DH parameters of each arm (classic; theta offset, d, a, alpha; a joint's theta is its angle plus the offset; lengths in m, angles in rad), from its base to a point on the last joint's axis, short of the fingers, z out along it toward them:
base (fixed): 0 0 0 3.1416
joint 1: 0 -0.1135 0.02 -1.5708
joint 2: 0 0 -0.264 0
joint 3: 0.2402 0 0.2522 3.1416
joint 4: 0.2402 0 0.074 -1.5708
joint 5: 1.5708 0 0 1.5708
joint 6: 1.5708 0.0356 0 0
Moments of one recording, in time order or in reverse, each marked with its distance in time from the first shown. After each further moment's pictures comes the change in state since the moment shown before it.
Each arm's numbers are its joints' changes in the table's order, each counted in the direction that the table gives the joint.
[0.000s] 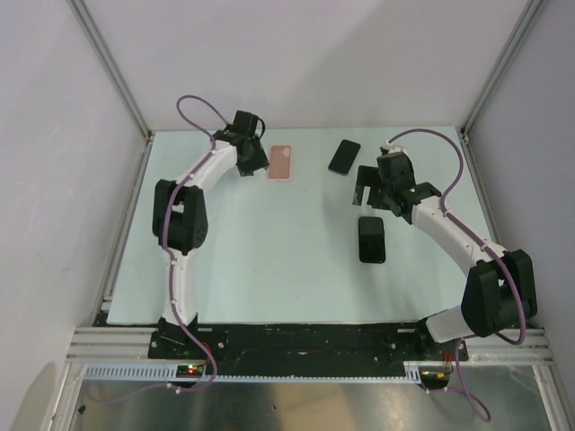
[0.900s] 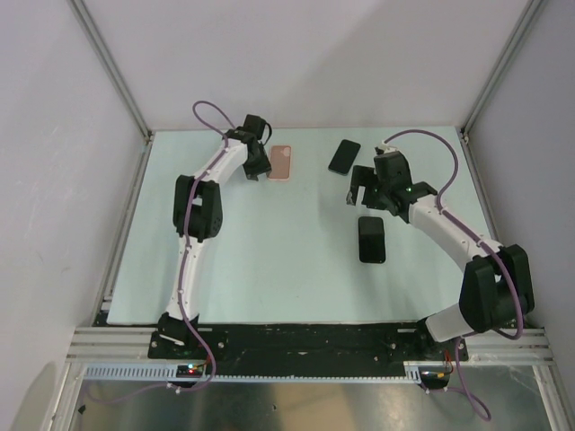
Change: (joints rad) left arm -0.014 -0.346 0.366 0.158 -0.007 0.034; right arm -0.014 -0.021 0.005 -0.033 -0.081 0.037
